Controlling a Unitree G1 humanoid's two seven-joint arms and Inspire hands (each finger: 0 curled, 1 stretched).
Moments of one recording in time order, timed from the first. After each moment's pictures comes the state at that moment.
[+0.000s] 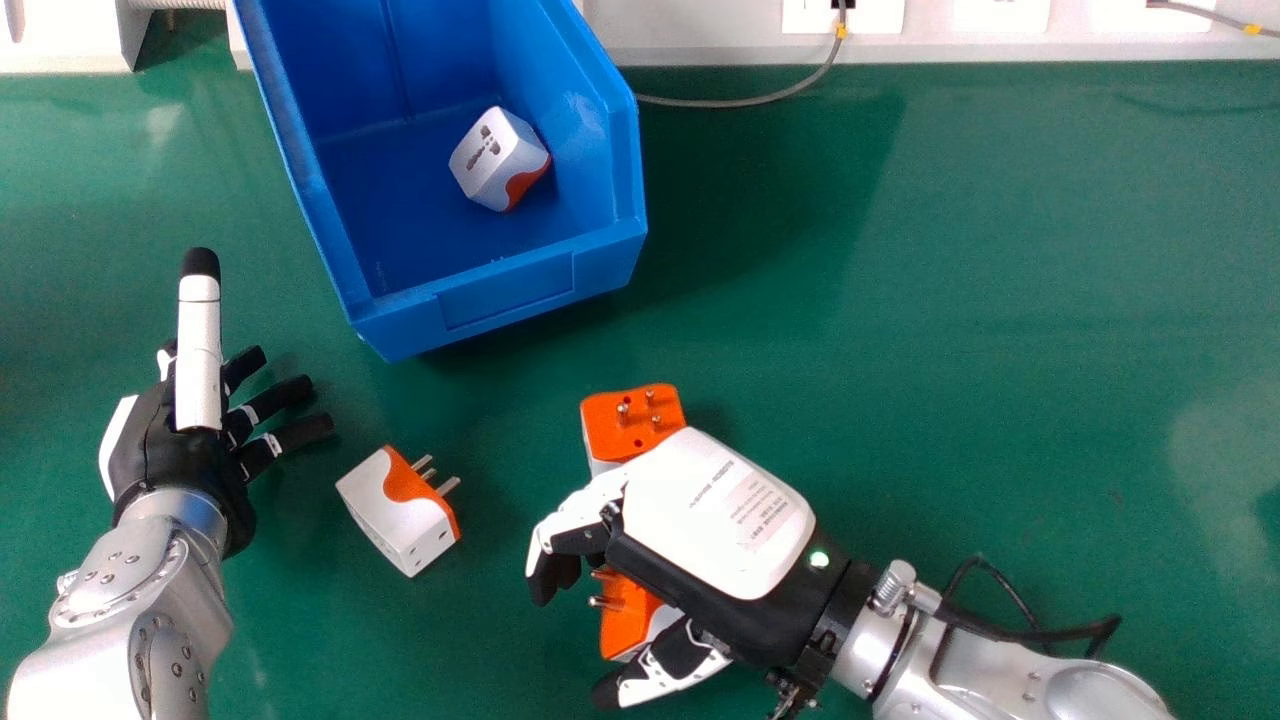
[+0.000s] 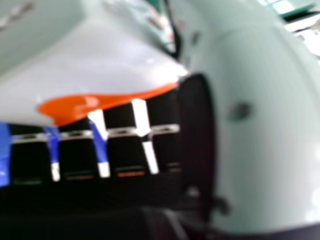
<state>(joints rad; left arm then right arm) -0.18 0.20 0.40 0.05 -0.24 0.63 0.09 -0.30 -0.38 0.66 0.51 -0.94 -0.67 -0.44</state>
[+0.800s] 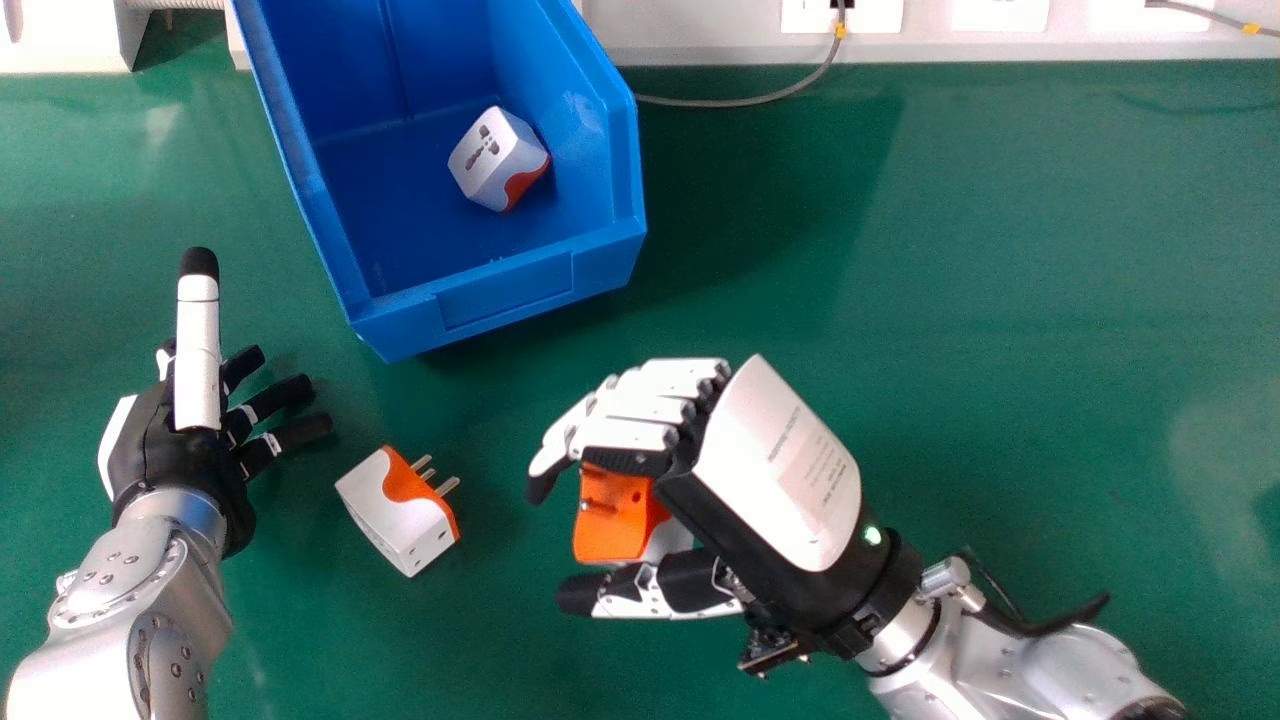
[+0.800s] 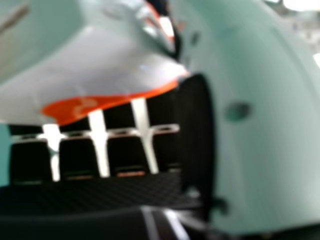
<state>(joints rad) -0.18 0.20 0.40 0.05 -0.24 0.62 0.09 -0.43 -0.31 0.69 0.76 -1.12 -0.84 -1.14</state>
